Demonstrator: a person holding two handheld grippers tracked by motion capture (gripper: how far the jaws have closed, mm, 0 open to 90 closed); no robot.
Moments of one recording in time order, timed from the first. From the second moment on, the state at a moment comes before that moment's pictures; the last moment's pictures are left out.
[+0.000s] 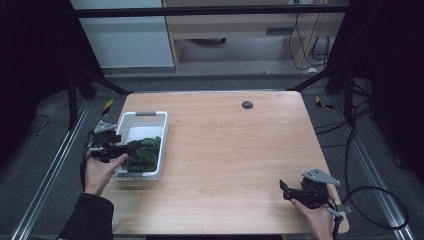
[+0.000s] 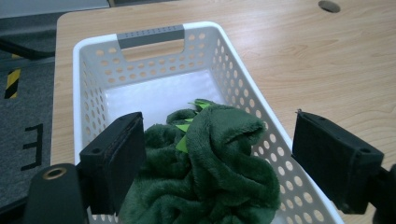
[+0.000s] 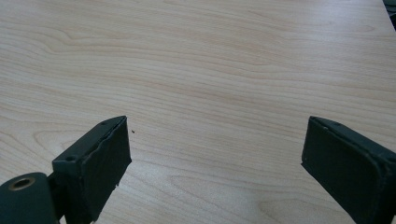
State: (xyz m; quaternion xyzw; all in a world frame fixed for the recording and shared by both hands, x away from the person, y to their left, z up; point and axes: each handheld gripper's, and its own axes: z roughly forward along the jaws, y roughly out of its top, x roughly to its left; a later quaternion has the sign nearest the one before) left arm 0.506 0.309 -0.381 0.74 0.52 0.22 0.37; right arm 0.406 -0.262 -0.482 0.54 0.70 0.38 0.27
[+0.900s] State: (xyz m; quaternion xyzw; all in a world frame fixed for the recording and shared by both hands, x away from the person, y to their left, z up) left arm 0.537 0.301 -0.397 0.76 0.53 0.20 0.31; right arm 0.408 -0.261 -0.483 0.54 0.71 0.38 0.26
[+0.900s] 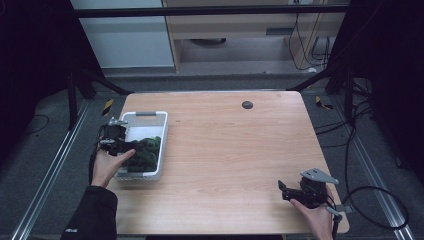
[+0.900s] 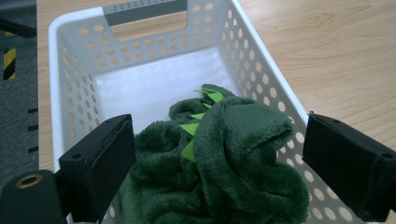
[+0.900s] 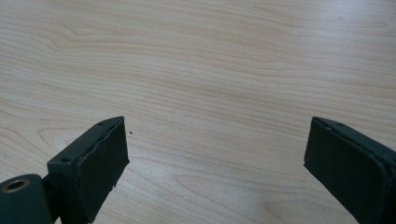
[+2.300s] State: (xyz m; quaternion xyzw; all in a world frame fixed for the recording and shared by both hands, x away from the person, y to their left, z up) left arm 0.557 0.288 -0.436 0.79 0.55 0.15 0.24; right arm 0.414 -0.257 -0.490 0.54 0.73 0.36 0.23
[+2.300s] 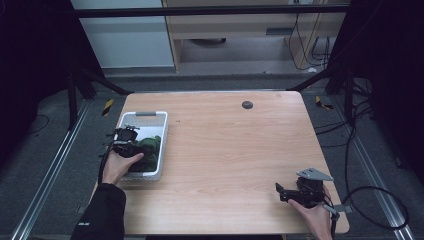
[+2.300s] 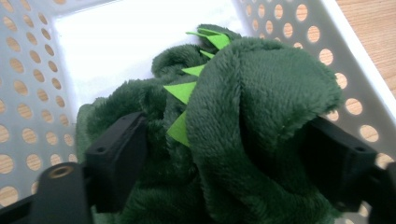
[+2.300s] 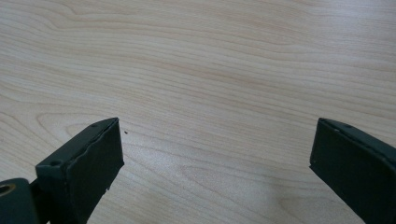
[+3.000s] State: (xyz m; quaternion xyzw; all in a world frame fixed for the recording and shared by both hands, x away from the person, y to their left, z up) left arm 0.556 0.292 -0.439 0.78 0.57 0.13 0.21; right arm 0.414 -0.256 -0.491 0.53 0.73 0.36 0.22
